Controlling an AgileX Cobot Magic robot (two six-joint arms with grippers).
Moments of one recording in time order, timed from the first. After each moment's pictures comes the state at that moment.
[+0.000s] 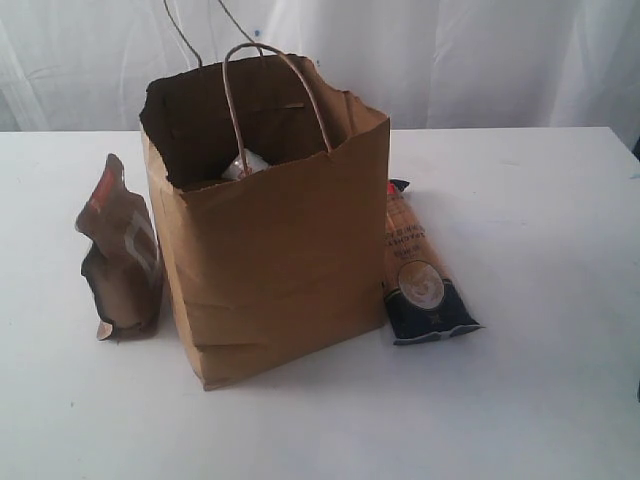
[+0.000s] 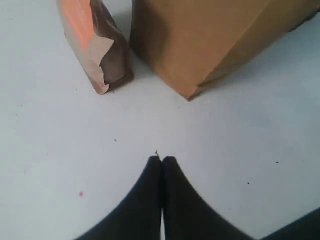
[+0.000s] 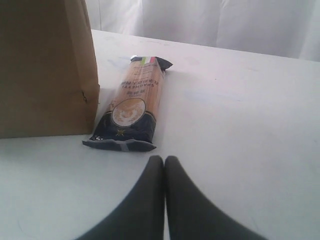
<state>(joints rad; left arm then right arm) -0.35 0.87 -1.00 -0.17 1.17 0.10 0.34 0.01 0.00 -0.12 0.33 0.04</state>
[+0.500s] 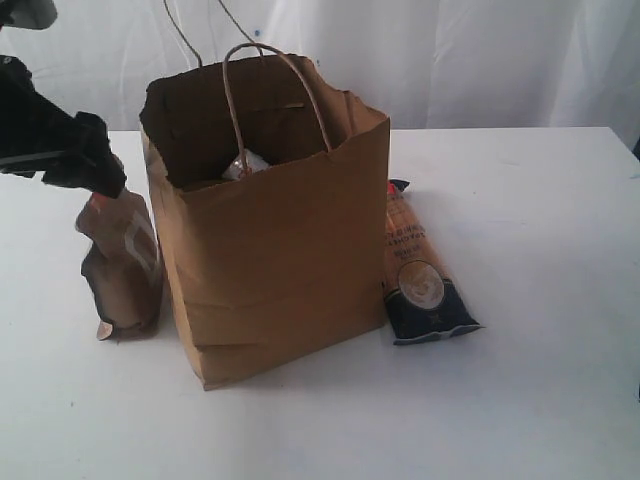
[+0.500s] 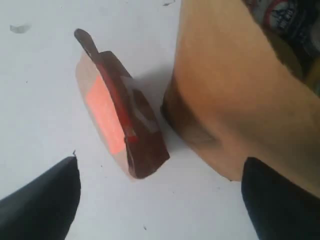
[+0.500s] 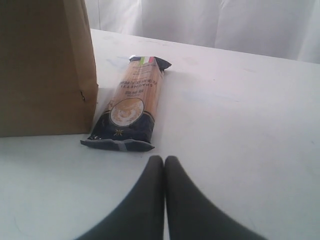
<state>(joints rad) -0.35 1.32 -1.21 -0.10 0.96 0.10 0.34 0.01 0.00 -0.13 0.33 0.04</state>
